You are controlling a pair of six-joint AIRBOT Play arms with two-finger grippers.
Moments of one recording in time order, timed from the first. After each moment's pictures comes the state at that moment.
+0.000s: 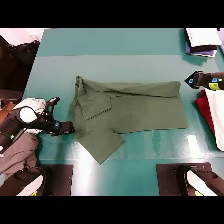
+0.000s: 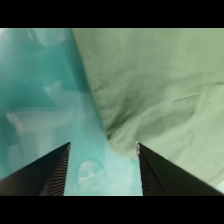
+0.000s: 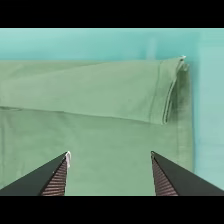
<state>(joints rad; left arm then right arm) -0.15 -0.94 0.58 1.15 -1.09 -1.62 -0.14 -0.94 1.13 -1.29 1.11 1.51</state>
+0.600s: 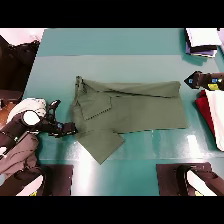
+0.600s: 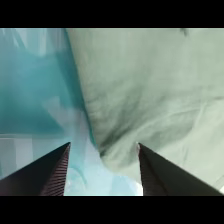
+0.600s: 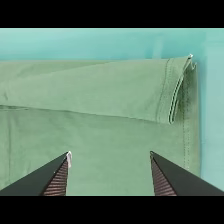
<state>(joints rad) -0.15 -0.96 0.52 1.08 -1.00 -1.62 -0.14 -0.94 1.12 -1.27 1.11 1.50</state>
